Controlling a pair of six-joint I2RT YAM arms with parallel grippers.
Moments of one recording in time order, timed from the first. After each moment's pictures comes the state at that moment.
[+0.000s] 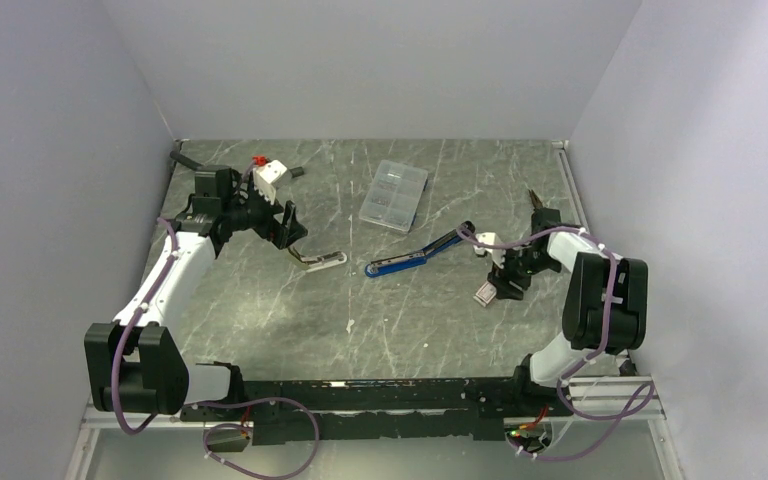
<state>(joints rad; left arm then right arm) -0.07 1.29 1.01 -0.38 0.69 0.35 -0.16 1.60 0.87 -0.77 -0.52 -1.41</state>
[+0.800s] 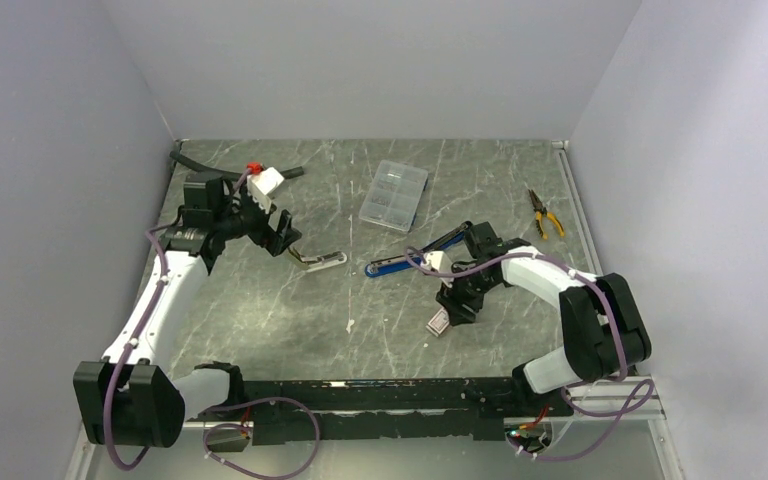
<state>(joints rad) -0.07 1.15 0.97 -0.39 0.65 0.43 0.34 1.46 0.75 -0.68 -0.51 -0.82</state>
